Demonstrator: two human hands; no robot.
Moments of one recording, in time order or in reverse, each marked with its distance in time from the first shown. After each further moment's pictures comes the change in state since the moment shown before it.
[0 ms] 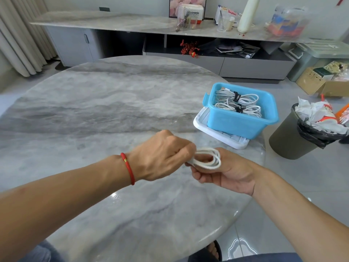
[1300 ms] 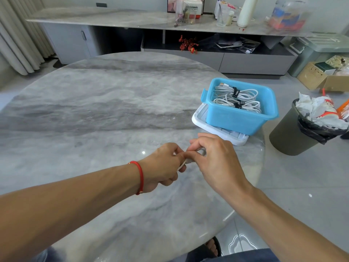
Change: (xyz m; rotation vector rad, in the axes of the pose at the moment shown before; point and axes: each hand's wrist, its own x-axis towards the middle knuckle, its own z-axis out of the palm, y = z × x) left_hand 0.001 0.003 0.045 -0.825 -0.050 -1.001; right_hand 0.006 0.007 0.039 -1.081 0.760 -0.443
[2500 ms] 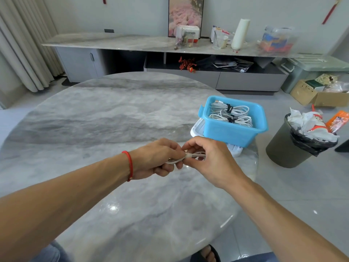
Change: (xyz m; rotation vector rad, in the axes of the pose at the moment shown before) left_hand -0.007 0.029 -0.033 -0.041 -0.183 0.100; right_hand 0.016 0.002 -0.016 0.182 -0.081 -0.153
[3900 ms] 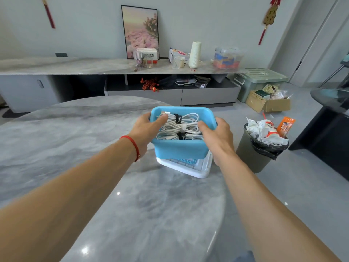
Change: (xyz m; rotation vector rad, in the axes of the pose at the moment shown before) left_hand 0.137 0.095 0.002 -0.022 0.410 0.382; right_hand 0.081 0.062 -0.100 0.075 0.670 0.599
